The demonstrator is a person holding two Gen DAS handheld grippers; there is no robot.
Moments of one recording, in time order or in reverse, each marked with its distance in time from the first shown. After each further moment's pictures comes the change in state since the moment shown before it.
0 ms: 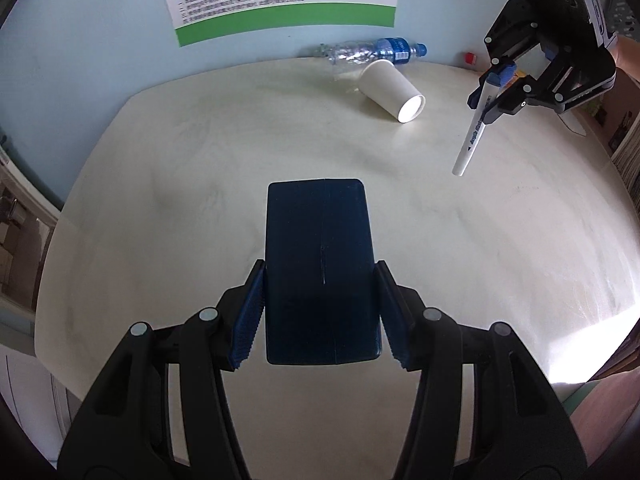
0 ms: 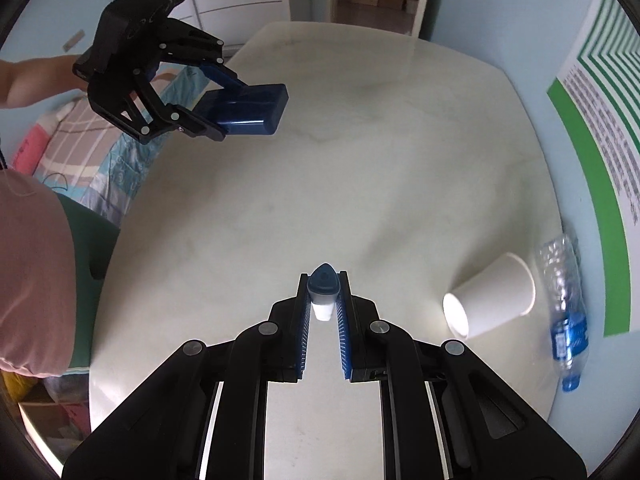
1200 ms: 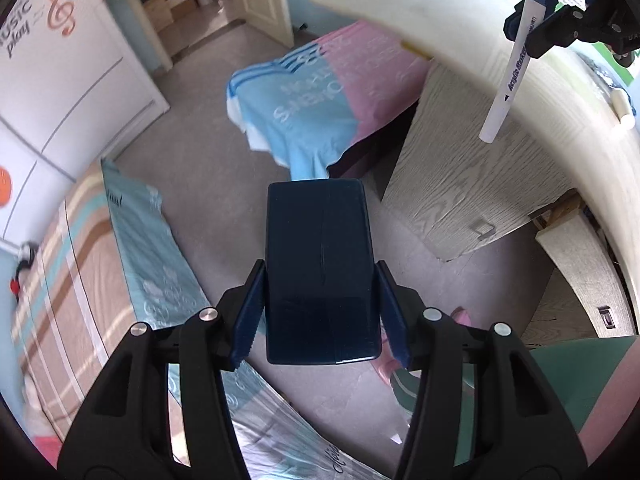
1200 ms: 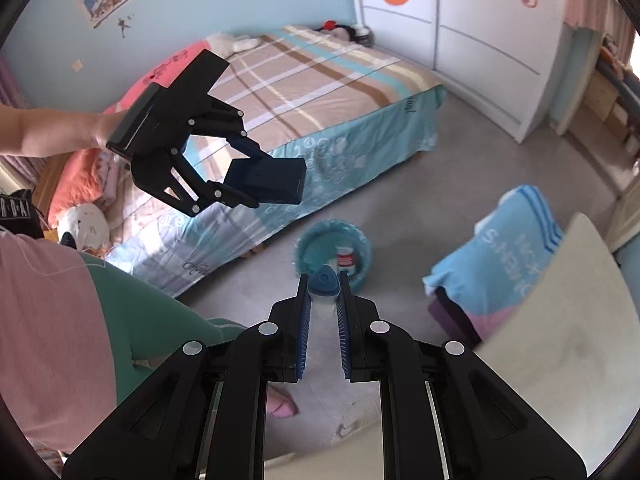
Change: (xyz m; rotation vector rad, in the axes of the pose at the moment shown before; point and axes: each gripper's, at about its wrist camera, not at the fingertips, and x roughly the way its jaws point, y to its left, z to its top) left arm -0.157 0.153 -0.396 -0.768 0.216 0.386; right arm 0.186 0.293 0.361 -0.627 -0.007 0.503
